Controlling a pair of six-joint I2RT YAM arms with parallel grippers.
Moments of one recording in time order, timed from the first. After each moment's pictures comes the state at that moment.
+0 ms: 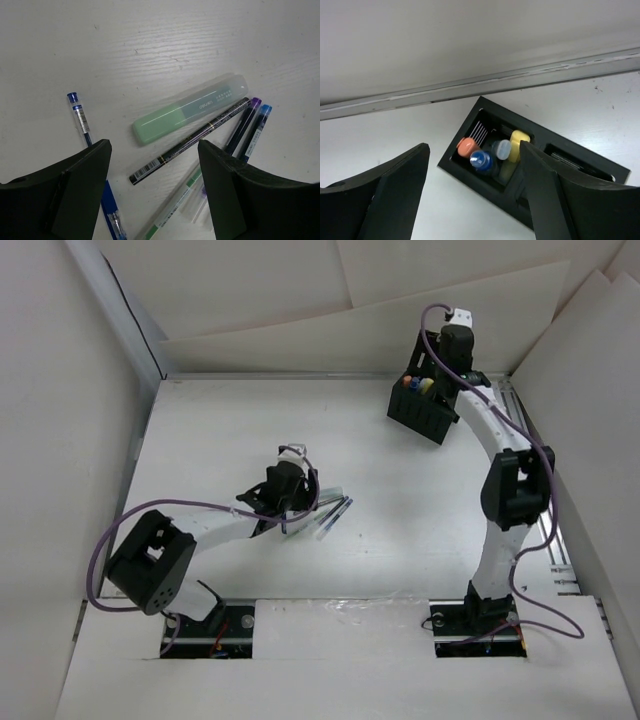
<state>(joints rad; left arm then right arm) -0.67 1.43 0.66 0.09 -0.24 -0.44 0.15 2.02 1.85 -0.17 0.17 0.25</state>
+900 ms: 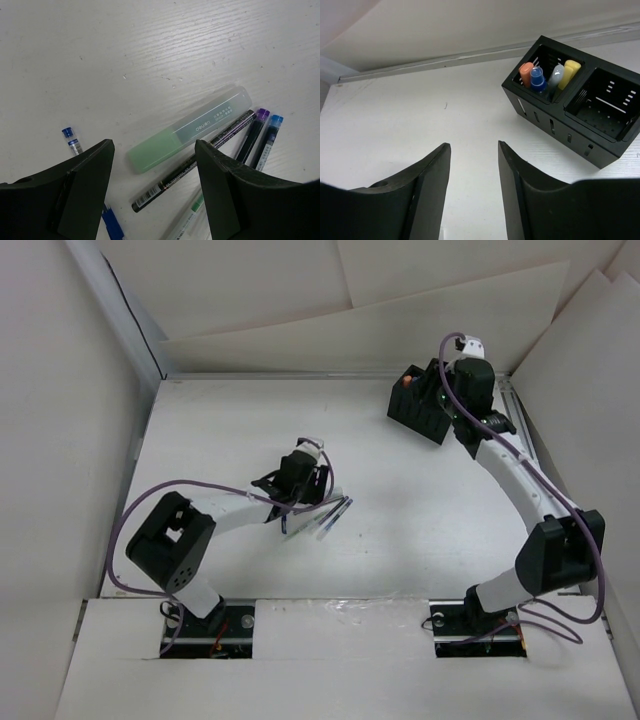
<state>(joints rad) -0.69 1.58 0.81 0.02 -0.23 -0.29 0.22 1.50 1.33 -0.10 0.01 0.38</state>
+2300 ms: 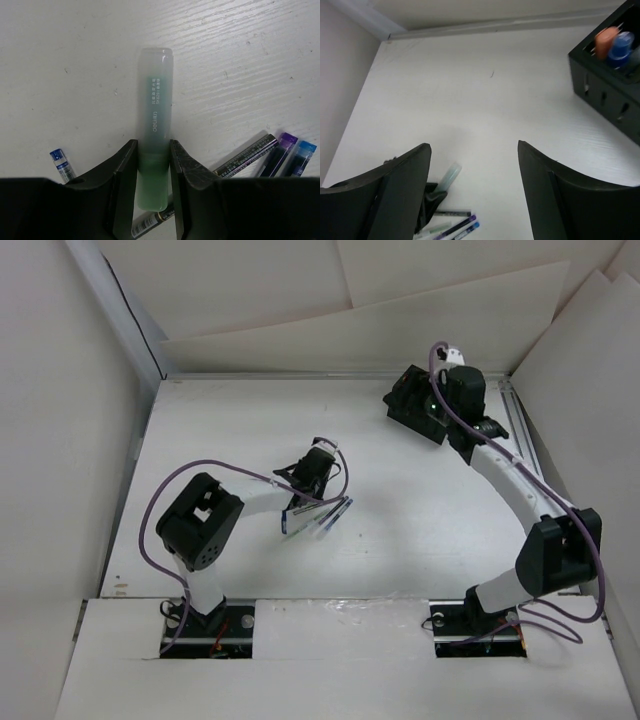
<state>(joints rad) -0.72 1.78 0.98 -0.09 -0.32 -0.25 0.25 1.49 1.28 -0.07 -0.21 0.41</state>
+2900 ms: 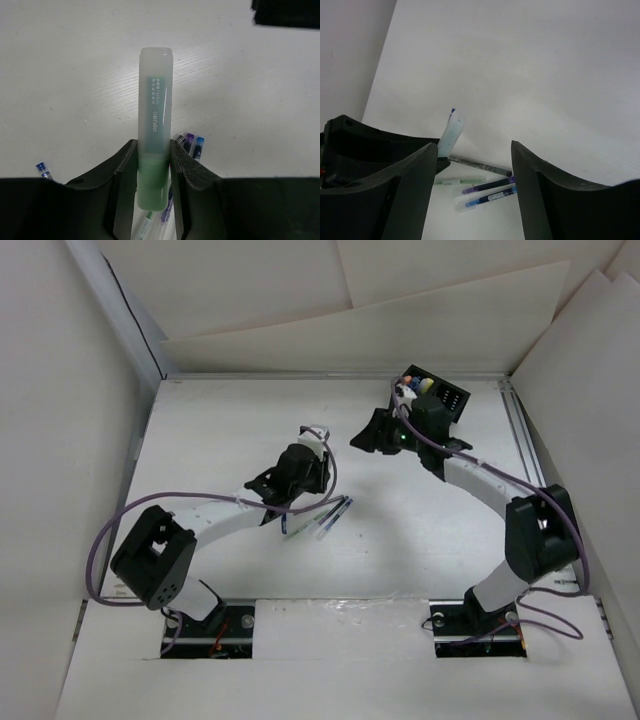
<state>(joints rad) -0.72 1.48 0.84 0.10 -0.17 -0.31 0.36 1.59 1.09 0.08 -0.44 0.53</state>
